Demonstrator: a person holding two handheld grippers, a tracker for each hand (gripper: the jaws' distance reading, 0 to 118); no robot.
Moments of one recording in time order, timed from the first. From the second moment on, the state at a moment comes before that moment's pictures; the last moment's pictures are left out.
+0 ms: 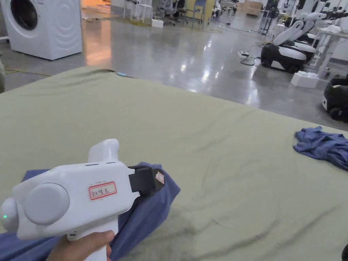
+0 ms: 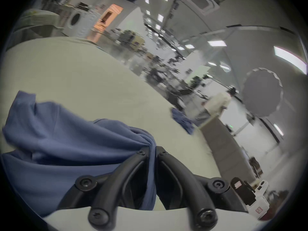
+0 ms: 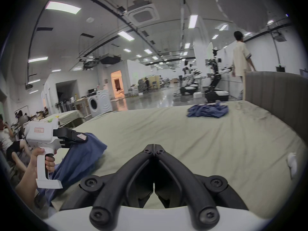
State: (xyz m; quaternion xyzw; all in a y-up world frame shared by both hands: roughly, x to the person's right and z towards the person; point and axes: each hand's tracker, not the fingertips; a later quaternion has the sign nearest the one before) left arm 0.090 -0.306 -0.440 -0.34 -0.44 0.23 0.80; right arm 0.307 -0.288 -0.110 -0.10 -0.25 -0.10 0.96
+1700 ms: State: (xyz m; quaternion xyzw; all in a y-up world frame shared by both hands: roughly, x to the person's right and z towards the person) left arm 0.096 -0.352 -0.439 -0.43 -0.39 0.00 0.81; right arm 0.345 -0.308 -0.016 -0.15 -0.34 -0.12 0.92
